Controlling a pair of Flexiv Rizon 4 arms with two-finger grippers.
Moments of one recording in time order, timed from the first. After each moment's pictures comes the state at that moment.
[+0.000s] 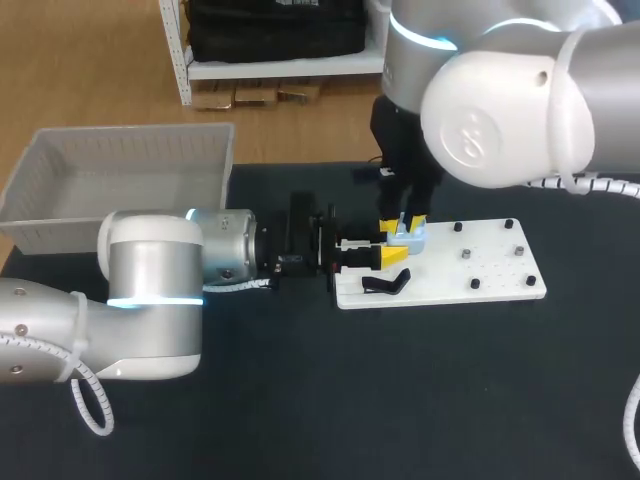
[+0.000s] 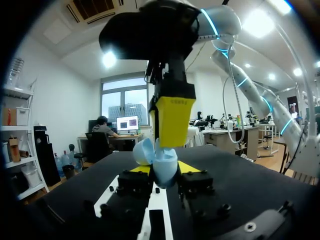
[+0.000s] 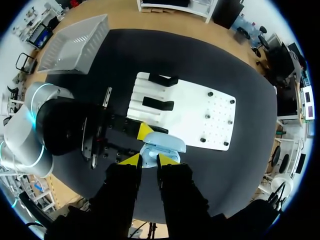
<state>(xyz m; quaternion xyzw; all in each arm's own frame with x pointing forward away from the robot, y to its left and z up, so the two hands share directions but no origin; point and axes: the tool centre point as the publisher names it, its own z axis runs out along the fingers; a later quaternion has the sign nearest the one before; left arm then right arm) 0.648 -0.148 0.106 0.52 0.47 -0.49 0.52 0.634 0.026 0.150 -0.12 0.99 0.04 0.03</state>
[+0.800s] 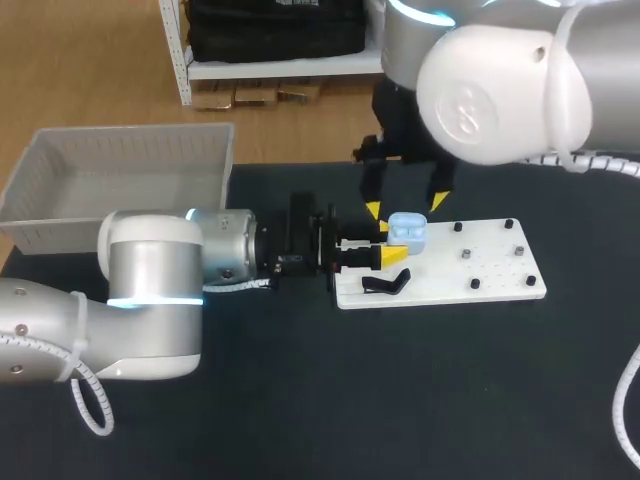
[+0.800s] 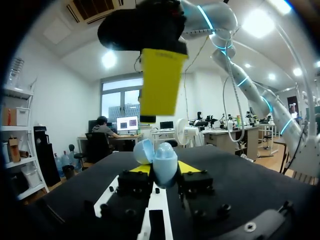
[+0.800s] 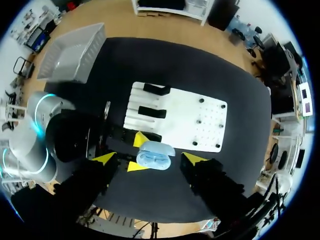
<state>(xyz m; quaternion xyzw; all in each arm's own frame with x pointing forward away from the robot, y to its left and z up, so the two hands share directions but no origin) 0.647 -0.148 0.106 0.52 0.47 -0.49 0.52 0.650 0.019 0.176 -0.10 0.99 0.03 0.04</state>
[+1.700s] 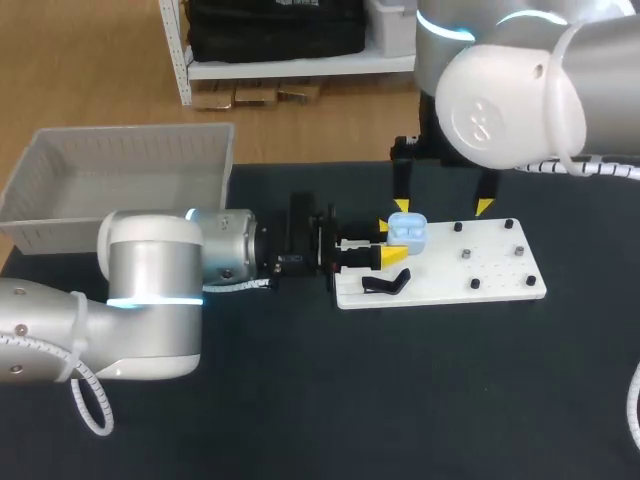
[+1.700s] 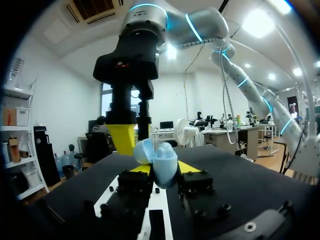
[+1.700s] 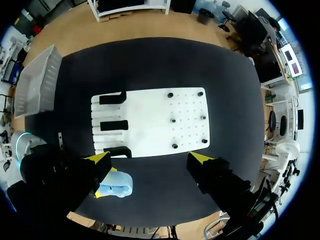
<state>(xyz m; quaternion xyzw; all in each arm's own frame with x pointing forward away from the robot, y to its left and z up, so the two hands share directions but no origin) 0.647 -0.148 0.106 0.52 0.47 -0.49 0.52 0.676 -0.032 0.138 0.03 1.00 0.00 0.03</state>
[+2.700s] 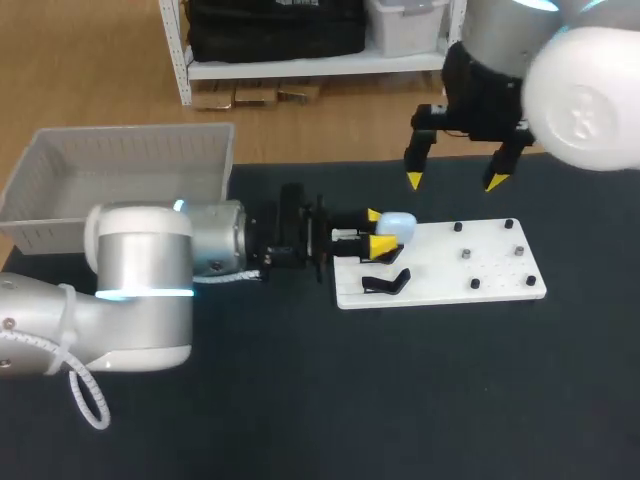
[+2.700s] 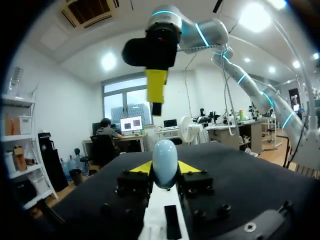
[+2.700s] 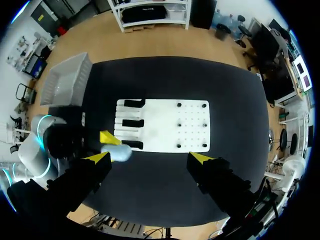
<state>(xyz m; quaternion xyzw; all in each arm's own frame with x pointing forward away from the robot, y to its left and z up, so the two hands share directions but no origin) 0.665 -0.126 0.118 0.54 0.47 -0.46 0.54 0.656 -0.038 0.201 -0.03 0.99 0.08 0.10</state>
